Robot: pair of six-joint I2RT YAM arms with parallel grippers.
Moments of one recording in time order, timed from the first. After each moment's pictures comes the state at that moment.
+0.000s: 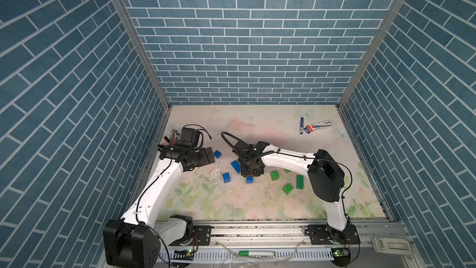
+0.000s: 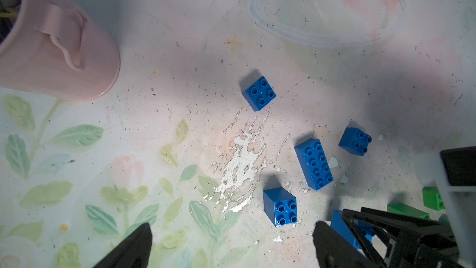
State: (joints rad) left arm -0.19 1.15 1.00 -0.95 0.02 -0.46; right arm 1.03 2.04 1.57 -0.90 0.00 0.86
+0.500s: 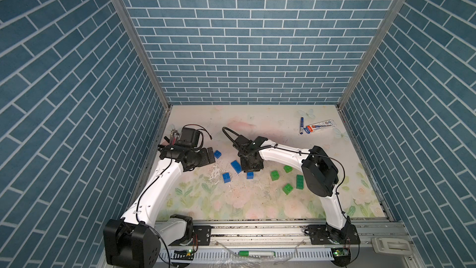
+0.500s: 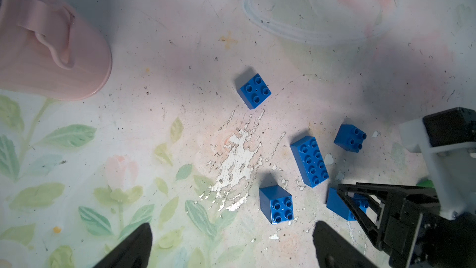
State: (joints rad) left arm -0.19 1.16 1.00 -0.95 0.04 -0.45; right arm 0.99 2.12 1.67 -0.94 0.00 0.79
